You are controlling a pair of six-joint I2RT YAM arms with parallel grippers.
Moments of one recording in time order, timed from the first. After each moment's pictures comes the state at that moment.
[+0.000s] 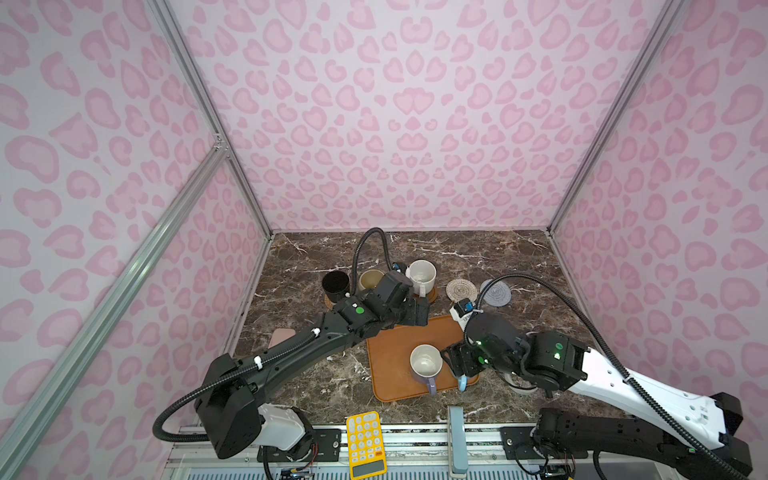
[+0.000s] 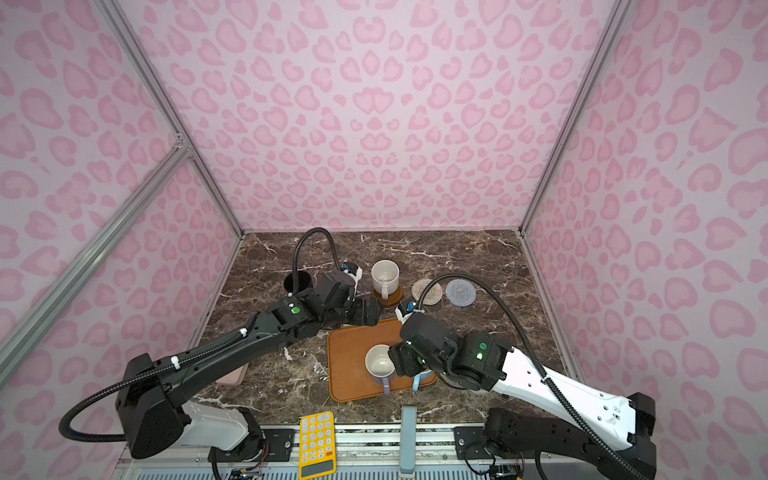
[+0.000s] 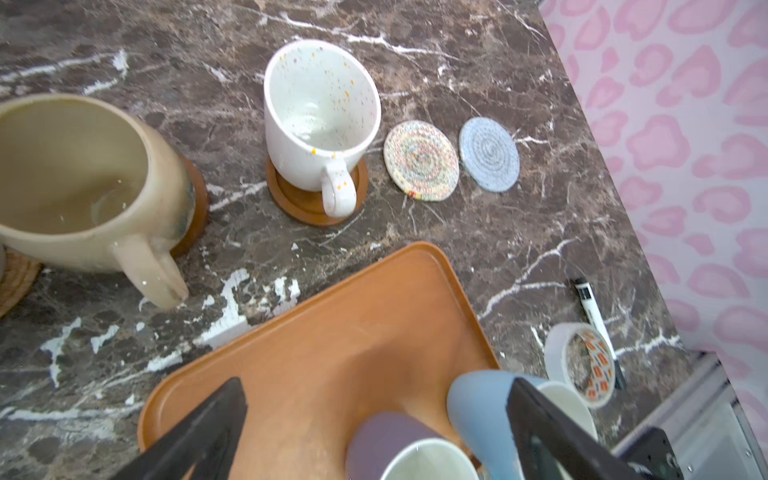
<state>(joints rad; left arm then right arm) -0.82 1.37 1.10 -0.50 -0.07 -0.59 1.12 1.05 1.04 -0.92 0.24 0.60</state>
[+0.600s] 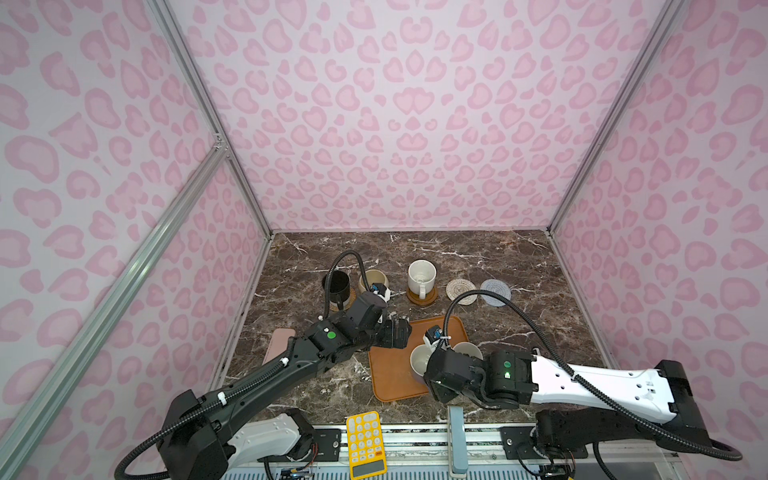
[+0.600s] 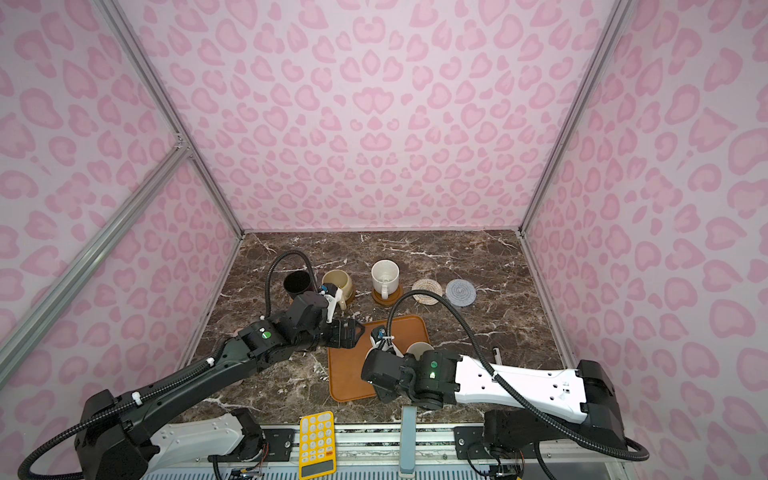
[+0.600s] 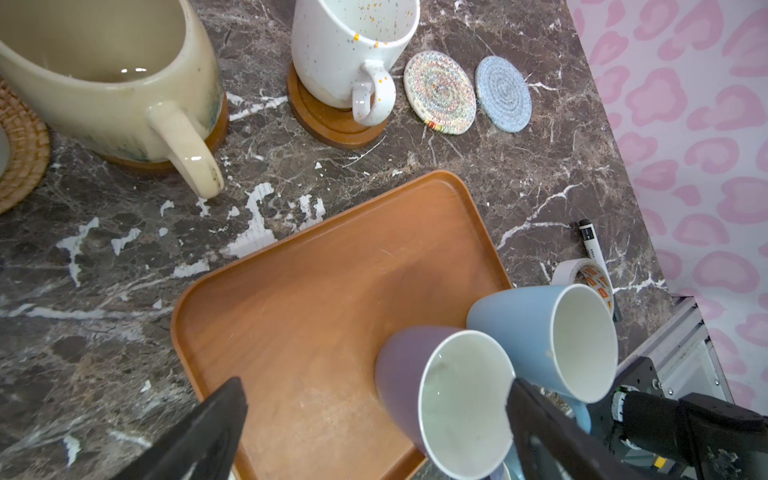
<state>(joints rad) -0.79 1.15 0.85 -0.50 0.02 -0.60 1.34 1.24 0.99 -0.86 0.33 0.79</state>
